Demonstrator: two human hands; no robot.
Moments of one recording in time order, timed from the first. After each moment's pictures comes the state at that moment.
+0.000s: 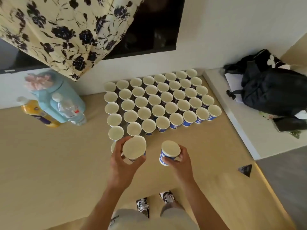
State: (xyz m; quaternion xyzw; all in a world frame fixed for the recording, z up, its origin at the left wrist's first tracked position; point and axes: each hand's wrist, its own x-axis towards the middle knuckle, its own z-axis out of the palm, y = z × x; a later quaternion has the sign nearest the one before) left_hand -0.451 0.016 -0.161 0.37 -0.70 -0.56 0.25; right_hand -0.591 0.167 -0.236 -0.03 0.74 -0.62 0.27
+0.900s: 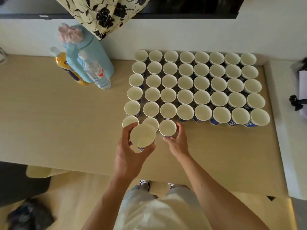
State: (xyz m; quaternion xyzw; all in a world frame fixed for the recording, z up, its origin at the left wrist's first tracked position) left_hand -0.476 0.059 -0.173 0.52 -0.66 -0.46 0.29; right_hand -0.651 0.098 -0.329 -0.20 0.74 -0.52 0.38
